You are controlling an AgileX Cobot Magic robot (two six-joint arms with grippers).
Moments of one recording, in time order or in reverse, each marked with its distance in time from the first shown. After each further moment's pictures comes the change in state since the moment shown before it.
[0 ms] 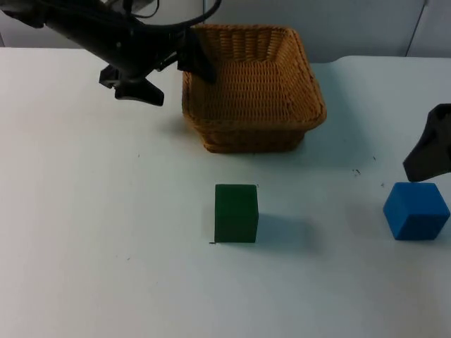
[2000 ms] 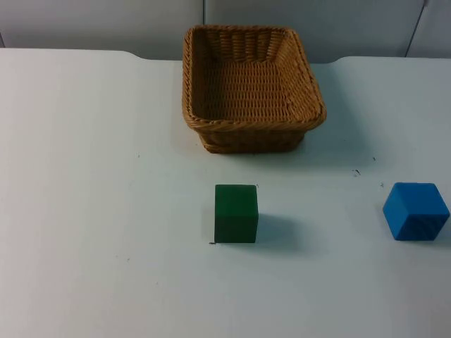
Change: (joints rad) right arm -0.299 -0.688 0.159 -0.133 0.187 0.071; left arm 0.208 -1.455 1.103 0.284 -0.146 -0.100
